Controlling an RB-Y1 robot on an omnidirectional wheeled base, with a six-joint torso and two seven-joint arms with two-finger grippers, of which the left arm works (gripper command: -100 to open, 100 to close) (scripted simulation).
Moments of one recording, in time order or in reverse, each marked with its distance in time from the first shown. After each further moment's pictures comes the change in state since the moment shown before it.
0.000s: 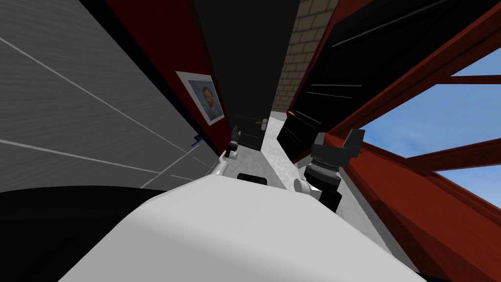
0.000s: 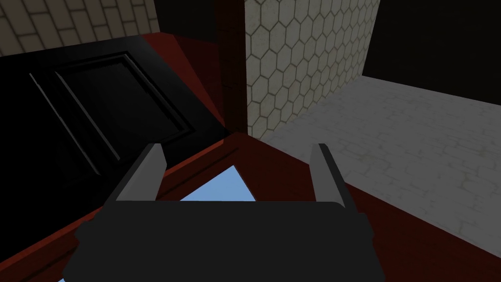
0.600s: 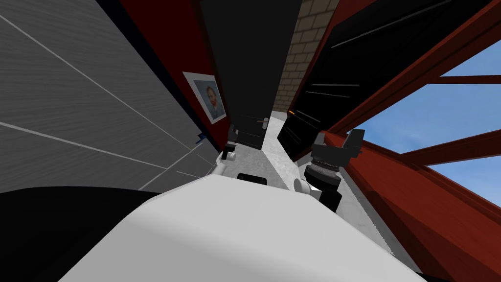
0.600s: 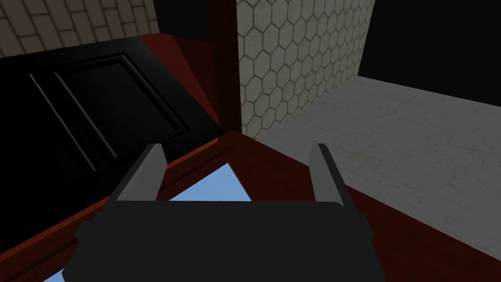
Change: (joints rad) arm 0.094 0.004 0.004 -0.163 -0.008 -0.014 -0.002
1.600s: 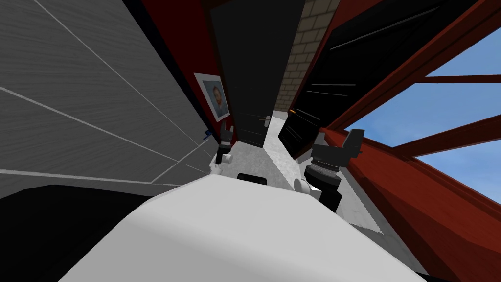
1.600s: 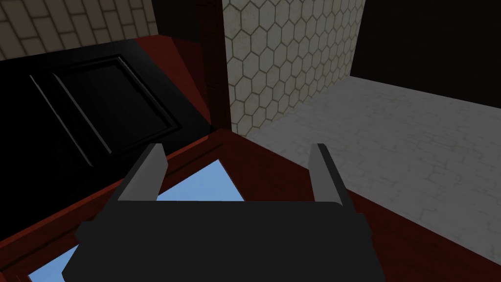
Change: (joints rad) arm 0.144 -0.010 0.011 -0.278 -0.015 -0.015 -0.008
